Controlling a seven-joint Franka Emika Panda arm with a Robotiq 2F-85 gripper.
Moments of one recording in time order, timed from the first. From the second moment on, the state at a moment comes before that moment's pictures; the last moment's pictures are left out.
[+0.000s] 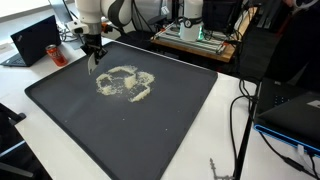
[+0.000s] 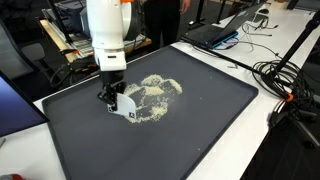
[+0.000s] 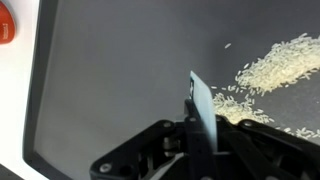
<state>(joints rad) -0.23 0.51 -0.20 -2.07 -0.22 2.83 -0.67</state>
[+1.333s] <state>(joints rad) -0.13 0.57 -0.25 -2.04 -0.45 2.83 -0.43</state>
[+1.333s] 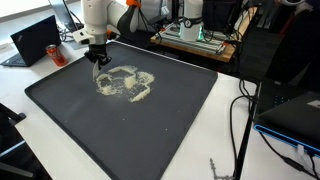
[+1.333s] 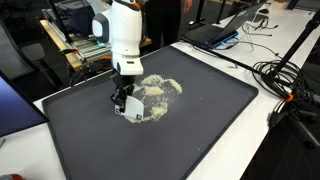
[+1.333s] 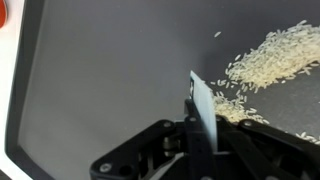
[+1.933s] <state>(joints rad) -0.12 0.65 -0.27 -1.97 -0.46 2.83 -0.38</state>
